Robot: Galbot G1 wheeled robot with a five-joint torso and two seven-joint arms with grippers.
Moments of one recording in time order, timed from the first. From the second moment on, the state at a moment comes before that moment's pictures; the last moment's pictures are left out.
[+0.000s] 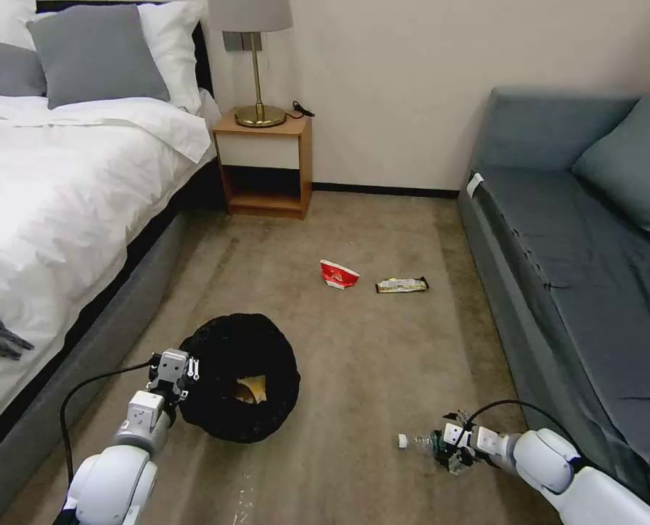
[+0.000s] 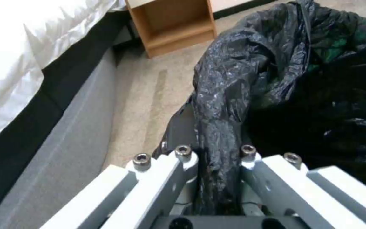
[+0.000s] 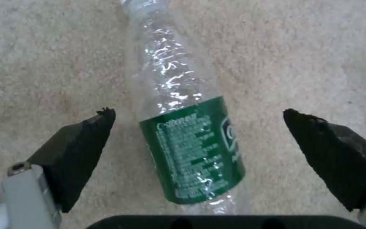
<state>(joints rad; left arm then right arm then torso) 1.50 -1.24 -0.63 -2.00 -0.01 0.22 0.08 -1.15 0.84 0.10 1.40 -0.28 -0.14 -0.58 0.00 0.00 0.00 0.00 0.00</state>
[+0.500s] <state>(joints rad) 1.51 -1.24 -0.64 -1.99 -0.01 0.21 0.08 -1.12 0.87 0.08 1.32 -0.34 -0.12 -0.61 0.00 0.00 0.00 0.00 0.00</state>
